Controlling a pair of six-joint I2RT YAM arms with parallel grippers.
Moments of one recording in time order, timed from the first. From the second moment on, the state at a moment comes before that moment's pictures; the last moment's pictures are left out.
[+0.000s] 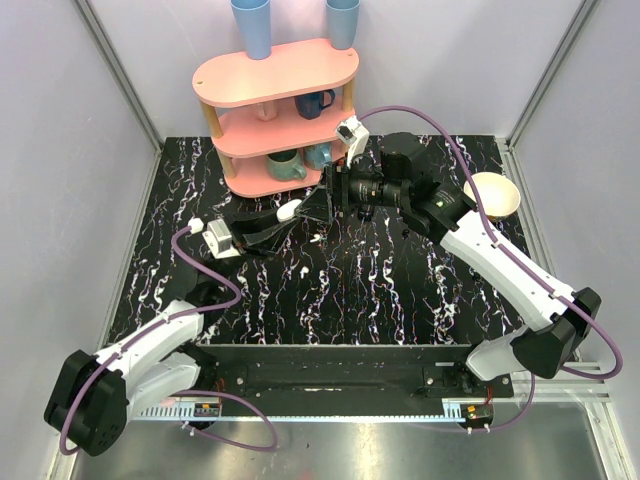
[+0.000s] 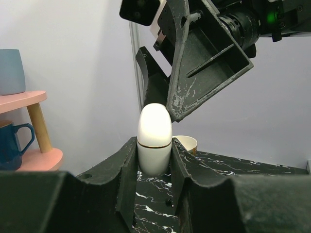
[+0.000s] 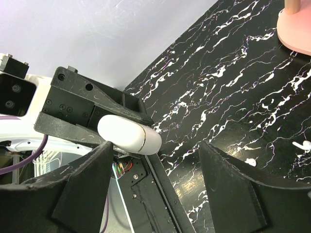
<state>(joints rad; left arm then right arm) -0.51 0.95 0.41 1.20 0.48 -0.23 0.72 1.44 1.54 -0.36 -0.49 0.45</state>
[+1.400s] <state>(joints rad) -0.51 0.94 0.41 1.20 0.50 -0.24 0.73 1.45 1.55 -0.34 -0.55 0.38</state>
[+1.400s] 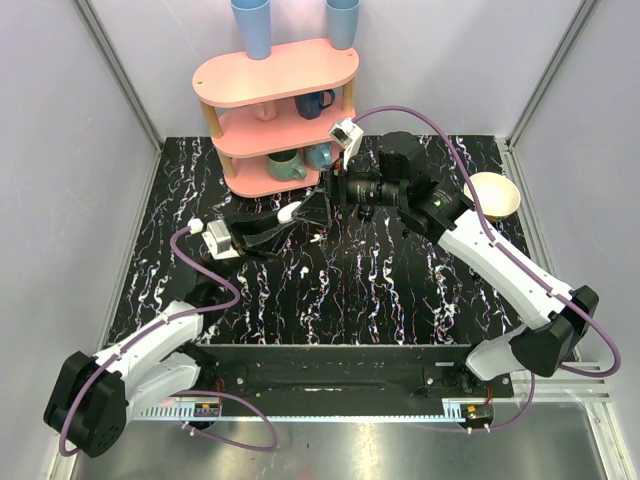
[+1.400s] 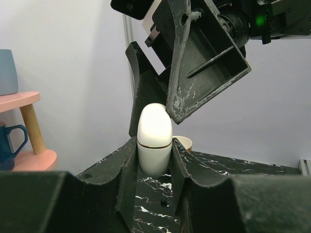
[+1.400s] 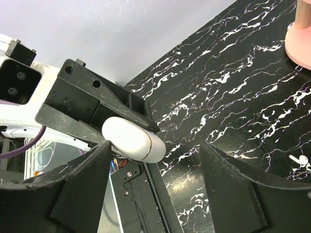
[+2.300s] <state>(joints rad) -0.51 0.95 0.41 1.20 0.50 -0.24 0.73 1.45 1.55 -0.41 -0.51 0.30</state>
